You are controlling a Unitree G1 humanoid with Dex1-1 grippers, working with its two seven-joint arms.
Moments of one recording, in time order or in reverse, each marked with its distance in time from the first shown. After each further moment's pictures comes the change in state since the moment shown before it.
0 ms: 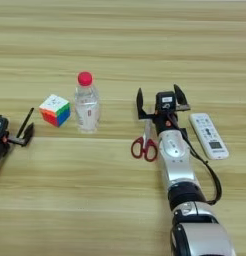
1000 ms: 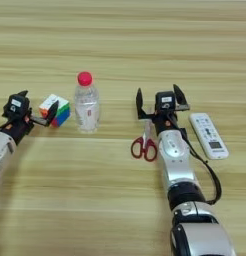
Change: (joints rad) left arm -0.130 -0.075 -0.067 0.010 -0.014 -0.019 -0.042; right arm 0.000 0.000 0.004 -0.002 0.000 0.000 0.000
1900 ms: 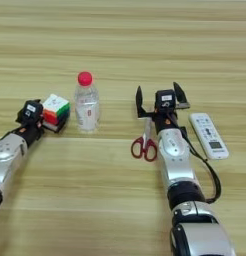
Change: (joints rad) left arm -0.116 -0.027 -0.017 0.319 0.034 -0.108 -0.008; right arm 0.000 0.002 0.001 -0.021 0.000 0.002 -0.001
